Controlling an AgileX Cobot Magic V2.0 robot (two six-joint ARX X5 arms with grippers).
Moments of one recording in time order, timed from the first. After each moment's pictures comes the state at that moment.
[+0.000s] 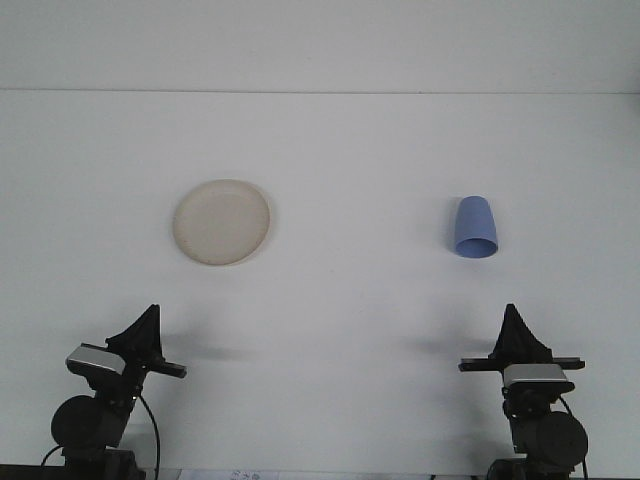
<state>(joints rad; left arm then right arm) -0.06 0.00 0.03 0.15 0.14 -0.04 0.04 0.00 0.01 0.14 -0.01 0.02</state>
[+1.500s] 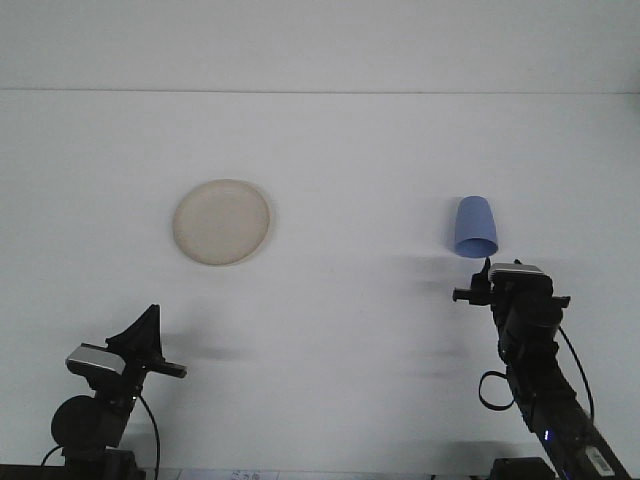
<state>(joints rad) -0.06 0.00 0.03 0.15 0.14 -0.04 0.03 1.03 0.40 0.32 0.13 0.03</state>
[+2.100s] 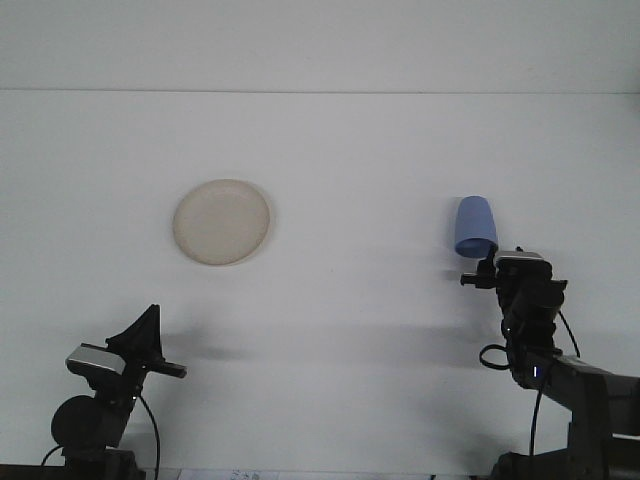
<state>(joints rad) -0.06 0.00 0.03 0.15 0.14 -0.04 -0.13 1.54 0.42 0.85 -0.05 -0.01</state>
